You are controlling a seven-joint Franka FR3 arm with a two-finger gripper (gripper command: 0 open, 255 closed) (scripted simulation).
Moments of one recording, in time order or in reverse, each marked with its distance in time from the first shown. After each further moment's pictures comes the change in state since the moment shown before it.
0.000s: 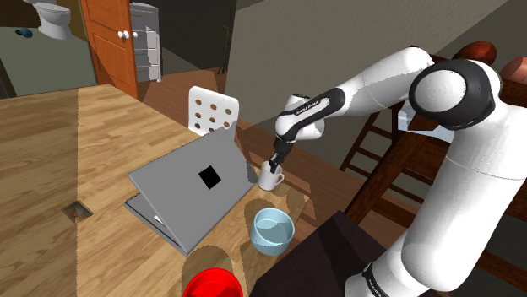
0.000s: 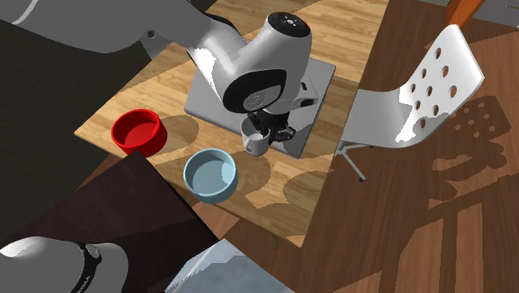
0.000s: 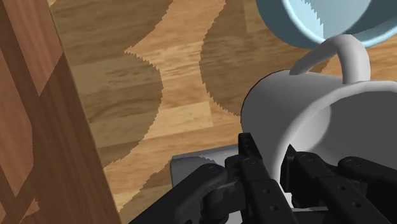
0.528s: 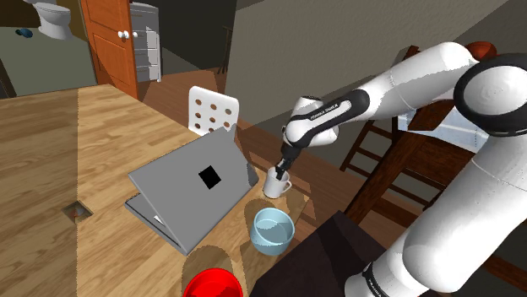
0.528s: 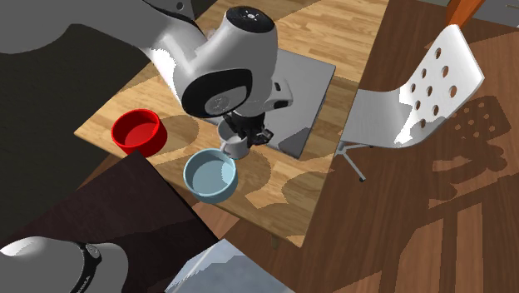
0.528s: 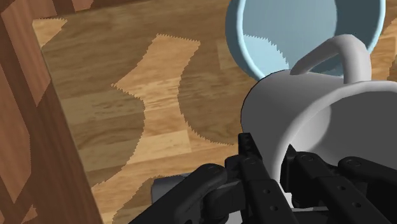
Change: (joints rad) arm 0.028 -0.191 0.008 -0.204 -0.022 0.017 0.050
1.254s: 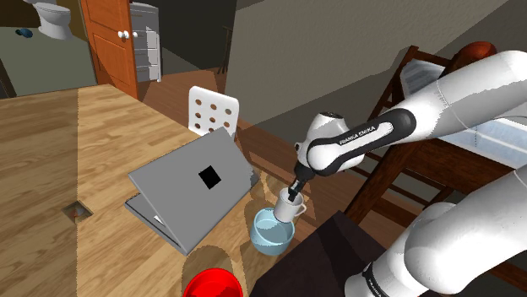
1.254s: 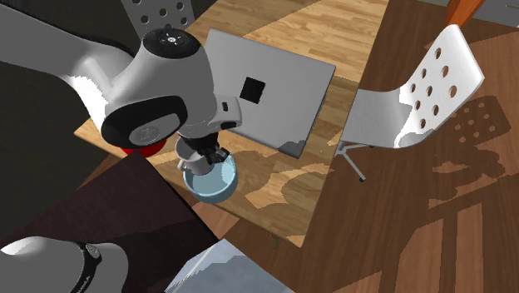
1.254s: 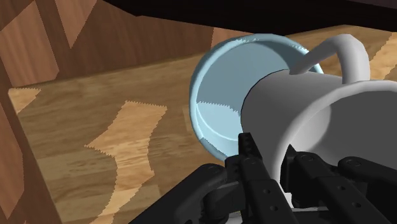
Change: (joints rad) arm 0.034 -0.282 0.038 -0.349 -0.007 0.072 0.074
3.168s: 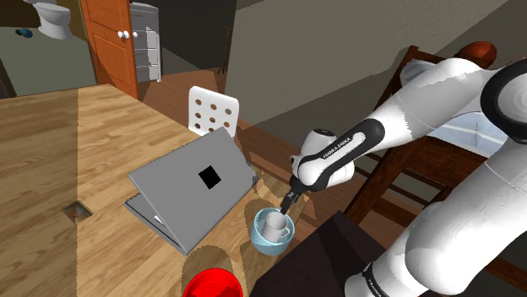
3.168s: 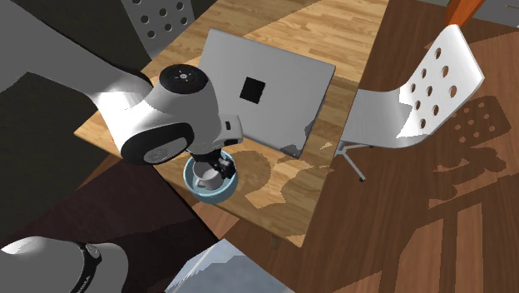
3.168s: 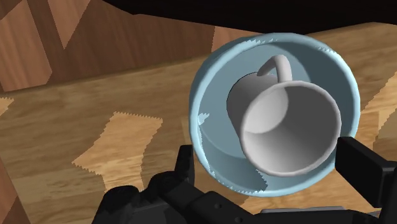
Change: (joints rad) arm 0.023 0.190 -0.006 -0.015 0.069 0.205 -0.057
